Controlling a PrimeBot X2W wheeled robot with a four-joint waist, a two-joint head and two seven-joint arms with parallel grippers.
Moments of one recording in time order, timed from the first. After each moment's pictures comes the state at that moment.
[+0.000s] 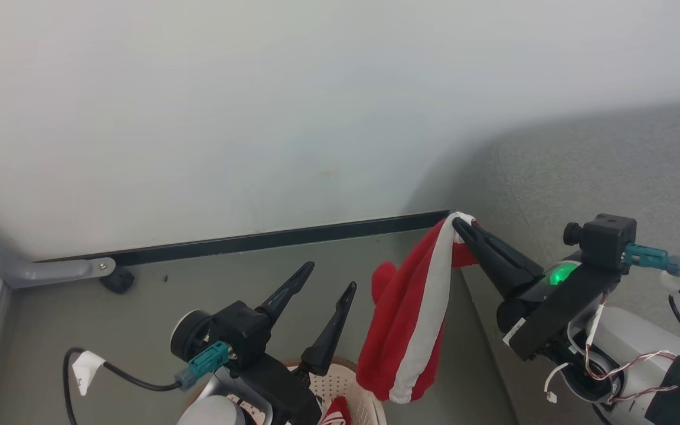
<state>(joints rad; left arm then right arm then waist) -0.40 0.16 -0.60 0.24 -0.51 -0.08 -0.14 -0.77 -0.54 1.07 0.26 1.15 0.12 -0.25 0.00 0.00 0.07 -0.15</state>
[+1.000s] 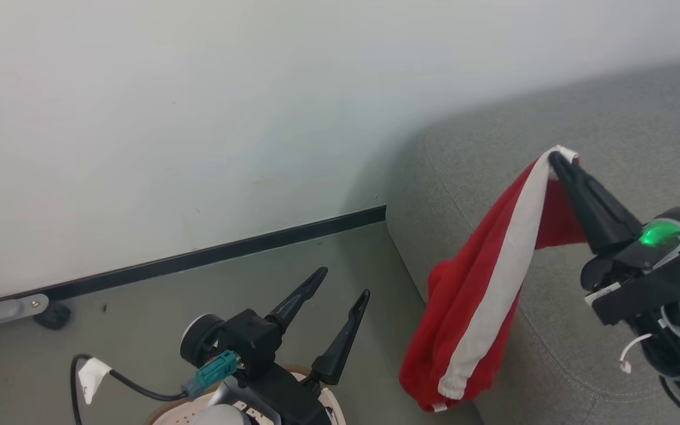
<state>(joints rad) -0.38 0.16 -0.63 0.18 -0.51 -0.08 -0.13 -0.61 -0.64 0.71 0.06 1.03 0.12 -0.25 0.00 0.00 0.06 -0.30</state>
